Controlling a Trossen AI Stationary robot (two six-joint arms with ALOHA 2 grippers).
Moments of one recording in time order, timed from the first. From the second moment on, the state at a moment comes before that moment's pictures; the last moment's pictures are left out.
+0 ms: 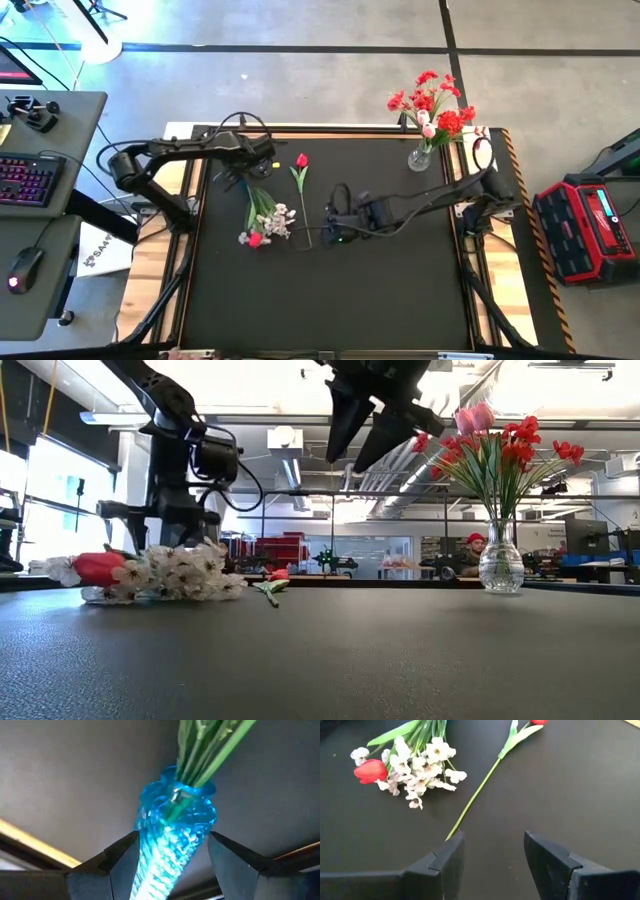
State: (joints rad) left arm 0.57 1.54 0.91 -0.92 -0.35 1.33; right arm 0.23 1.83 1.56 -0.84 0.50 0.95
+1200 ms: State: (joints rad) left arm 0.52 1.65 0.94 -0.94 -0.28 0.66; right arm 0.22 1.89 1.56 -0.78 0.47 1.07
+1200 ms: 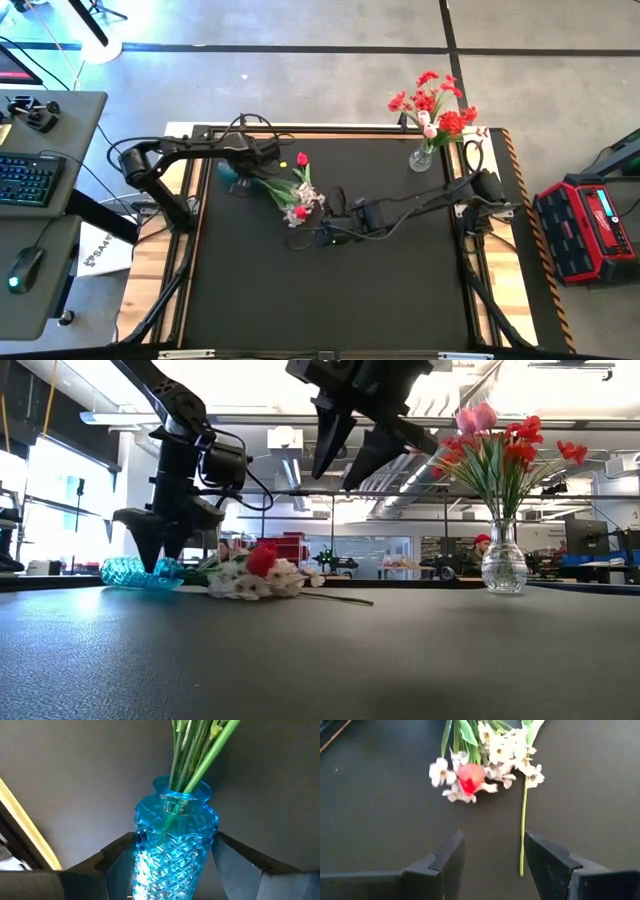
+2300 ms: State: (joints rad) left arm 0.53 1.65 0.93 -0.86 0.10 0.45; right arm 0.19 1.89 1.56 -0.76 0.44 1.07
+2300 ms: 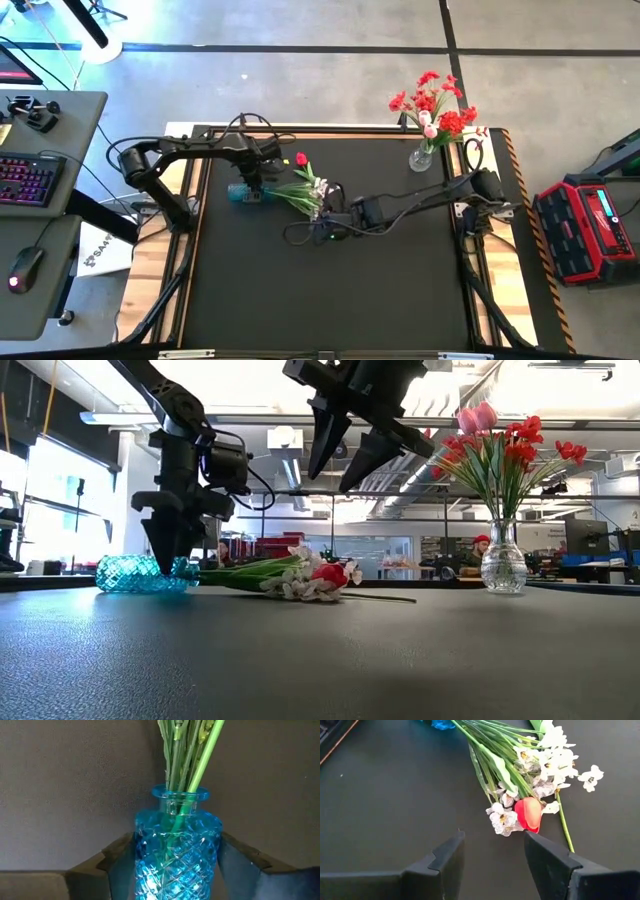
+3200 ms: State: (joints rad) left arm 0.50 1.59 1.04 -0.96 0.32 0.37; right arm 0.31 1.77 1.56 -0.88 0.88 1.51
